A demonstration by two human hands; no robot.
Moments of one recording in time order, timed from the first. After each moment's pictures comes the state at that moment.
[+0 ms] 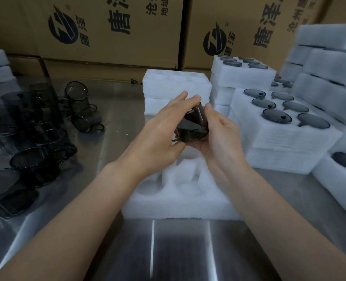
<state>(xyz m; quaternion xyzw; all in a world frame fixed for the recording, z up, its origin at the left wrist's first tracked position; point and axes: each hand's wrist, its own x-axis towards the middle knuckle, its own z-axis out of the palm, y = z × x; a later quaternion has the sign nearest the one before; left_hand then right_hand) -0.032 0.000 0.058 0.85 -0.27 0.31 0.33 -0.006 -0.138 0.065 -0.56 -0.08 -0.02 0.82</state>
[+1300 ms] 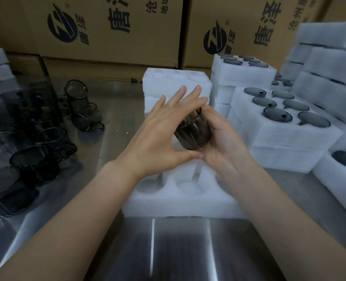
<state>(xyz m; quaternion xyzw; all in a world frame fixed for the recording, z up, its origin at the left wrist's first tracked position) -0.037 0.001 0.063 0.86 -0.30 0.29 0.30 0.003 -0.143 0.066 -0.42 -0.16 0.17 0.88</state>
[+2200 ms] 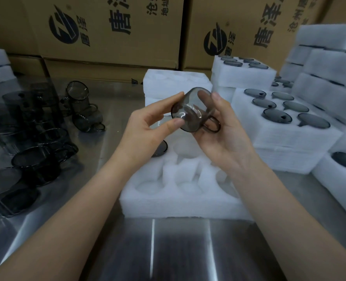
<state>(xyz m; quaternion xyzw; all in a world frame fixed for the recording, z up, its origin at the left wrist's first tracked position) -0.032 0.013 0.059 0.73 -0.20 0.25 0.61 0.005 -0.147 0.075 -0.40 -0.20 0.14 0.88</state>
